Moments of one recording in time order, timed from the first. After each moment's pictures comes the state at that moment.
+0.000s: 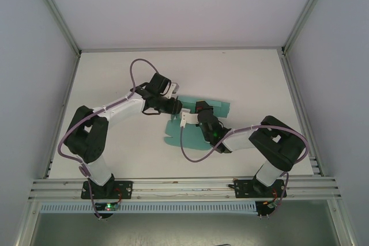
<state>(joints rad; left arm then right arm) -0.51 1.72 1.18 -0.46 0.38 -0.35 0.82 1.65 0.53 0.80 0.58 -1.26</state>
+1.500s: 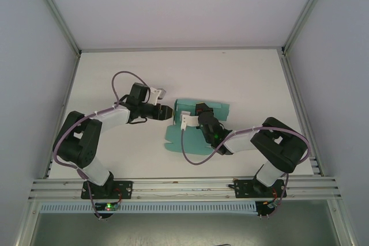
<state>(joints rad) -0.36 1.63 0.83 -0.06 0.70 -0.27 0.84 1.63 0.50 0.78 0.57 -1.26</state>
